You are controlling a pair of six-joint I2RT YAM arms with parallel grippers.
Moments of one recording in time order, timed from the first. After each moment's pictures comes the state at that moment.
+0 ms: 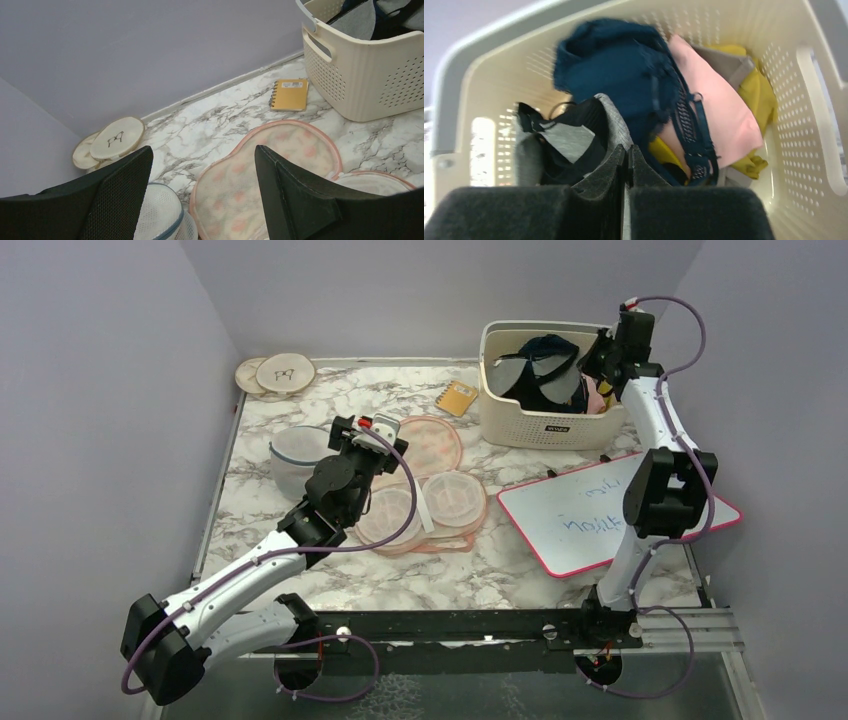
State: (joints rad) left arm -0.77 0.97 0.73 0.30 -0.52 0.33; right arm -0.06 1.89 1.75 -0.31 -0.10 0.32
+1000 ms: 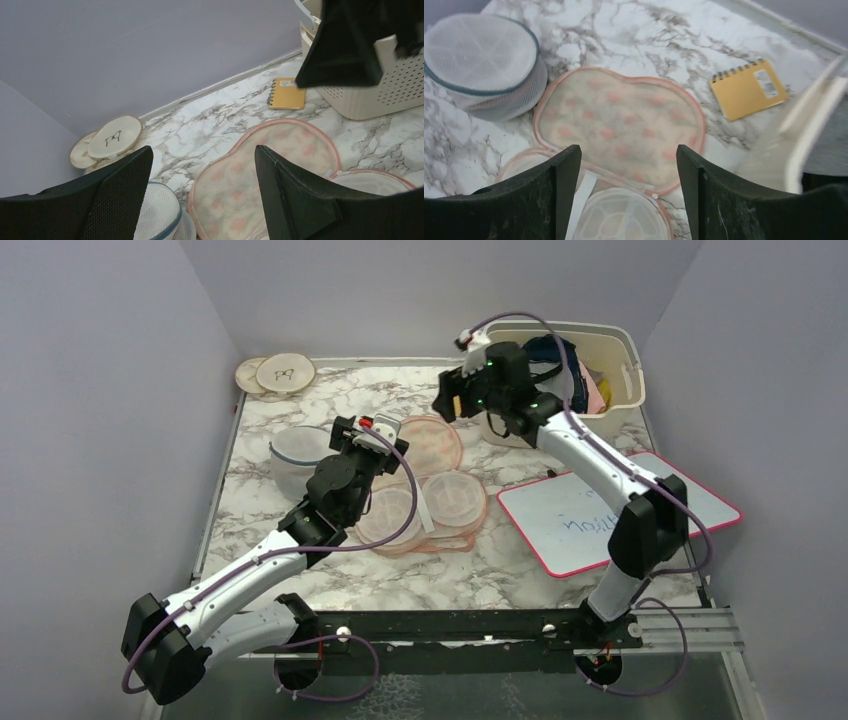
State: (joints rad) left arm -0.77 0.98 0.73 0.29 -0.52 0.32; right arm 0.51 1.69 1.55 -0.25 -0.14 0.08
